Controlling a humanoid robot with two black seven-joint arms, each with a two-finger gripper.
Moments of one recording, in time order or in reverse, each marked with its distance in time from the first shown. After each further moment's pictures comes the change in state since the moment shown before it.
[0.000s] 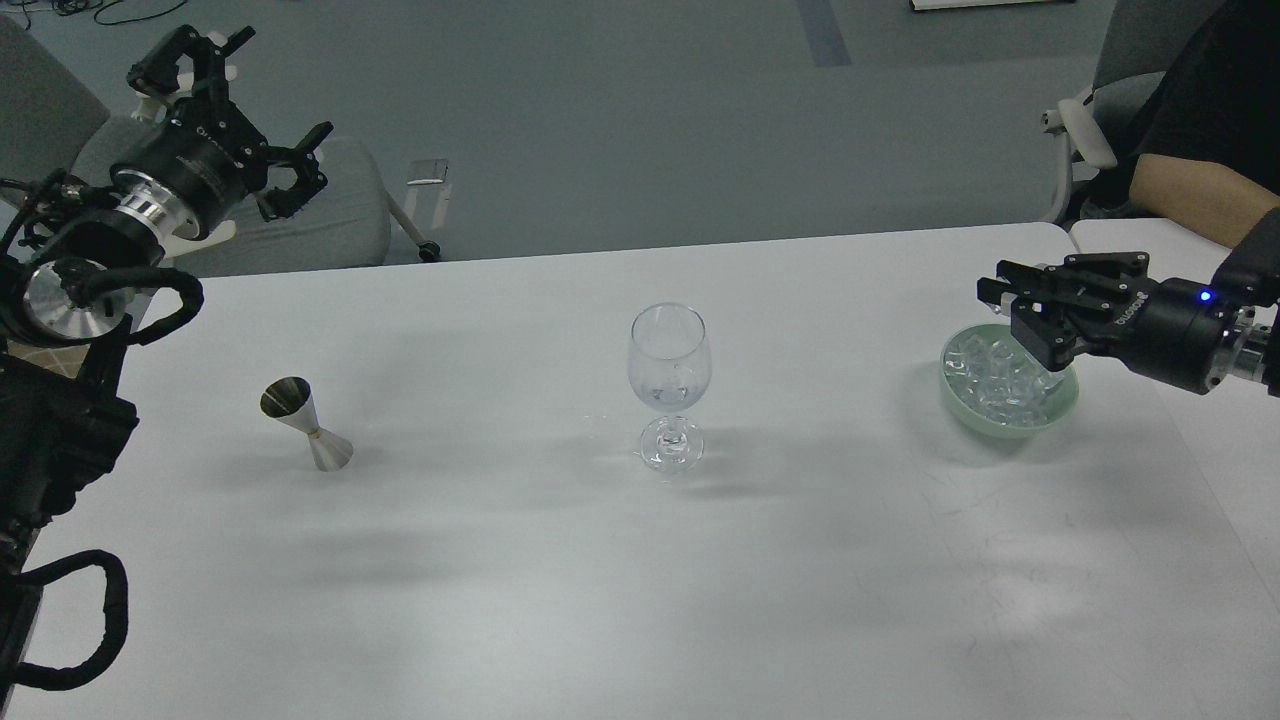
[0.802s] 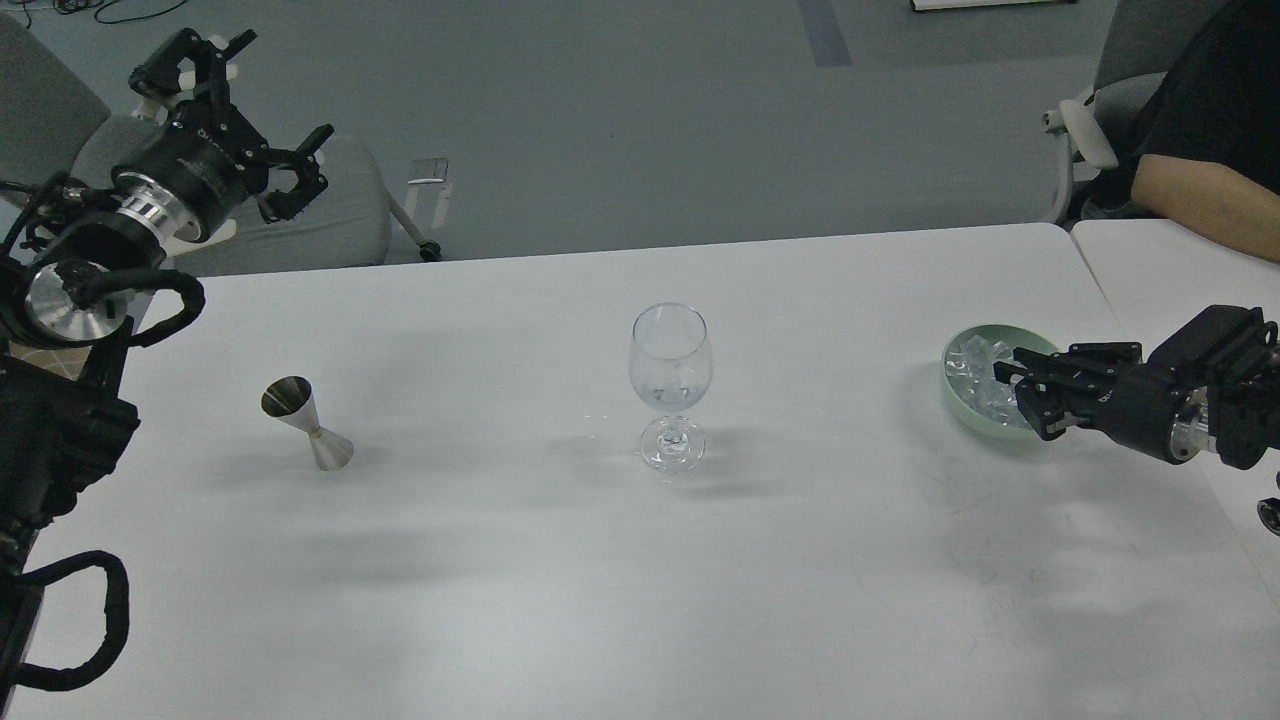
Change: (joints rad) left arm 0.002 0.003 0.000 0.003 0.000 0.000 0.000; right arm -0.159 0.263 -0.049 -0.511 -0.088 -0.050 0.001
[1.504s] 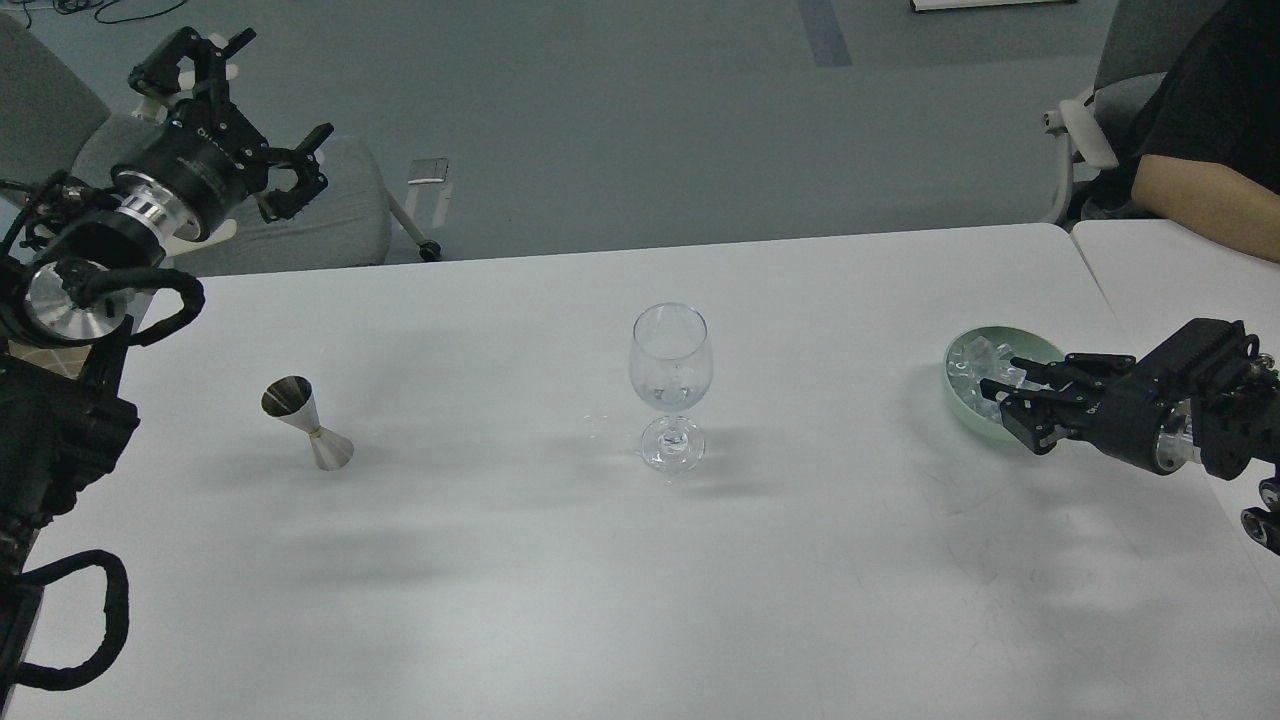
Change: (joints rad) left arm -0.001 0.001 -0.001 0.000 0.000 0.000 0.000; right arm 0.000 0.046 0.002 -0.039 -0.004 0.001 0.002
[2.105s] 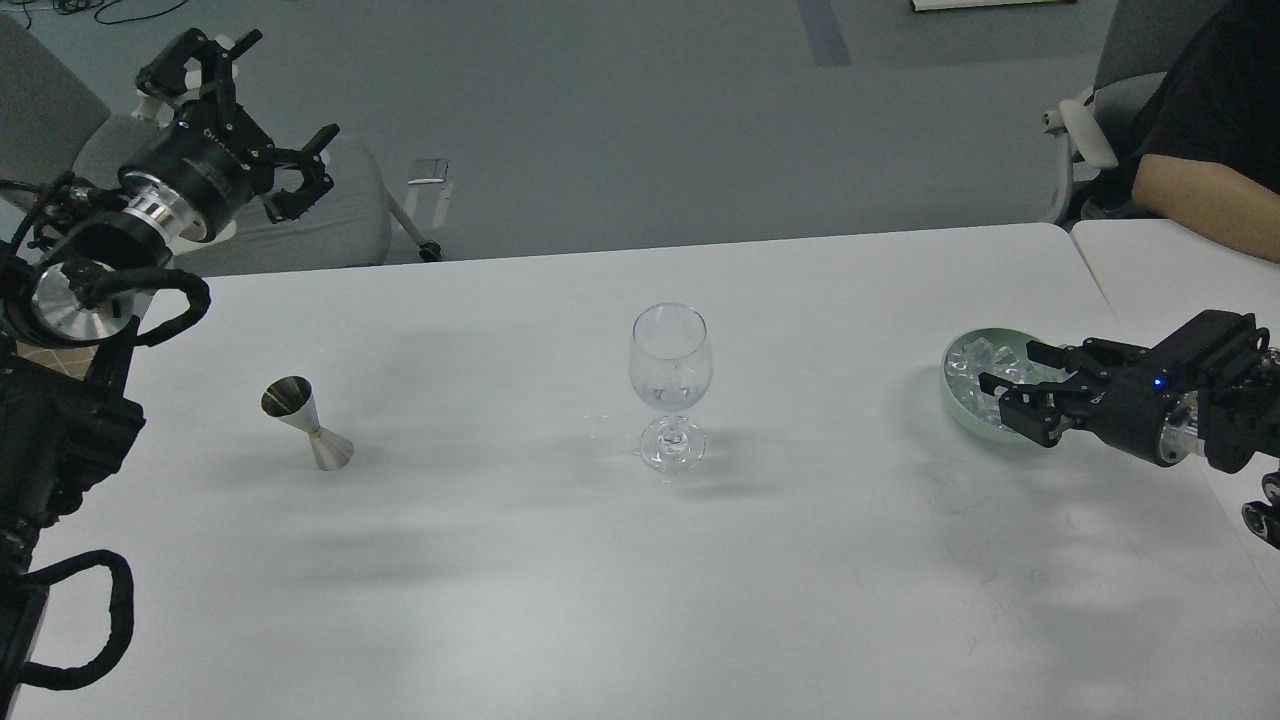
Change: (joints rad) left arm 0.000 -0.008 0.000 0.000 0.000 0.000 0.000; right arm -0.013 0.000 0.026 -0.002 0.000 0.000 0.000
